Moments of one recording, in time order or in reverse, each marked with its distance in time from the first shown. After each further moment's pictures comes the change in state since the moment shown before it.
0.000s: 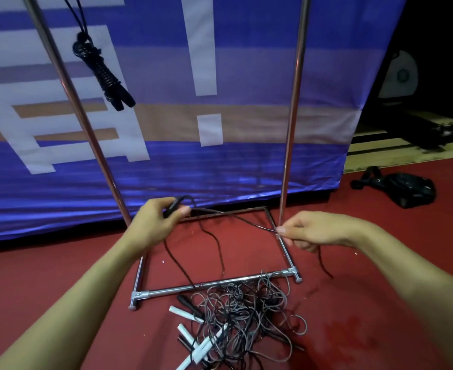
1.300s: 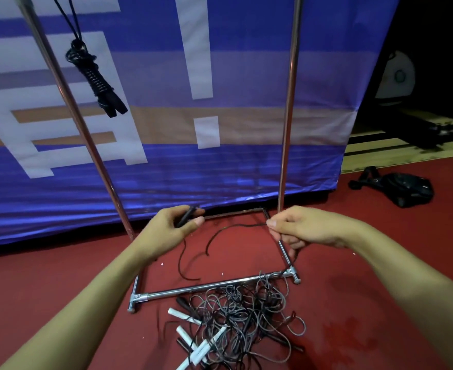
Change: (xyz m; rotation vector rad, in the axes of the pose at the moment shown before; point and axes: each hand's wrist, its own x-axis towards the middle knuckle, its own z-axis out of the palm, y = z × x) left_hand -0.011 0.020 0.015 -0.207 -0.142 -0.020; right_hand -0.006 -0.015 0.004 0.192 -0.025 -0.079
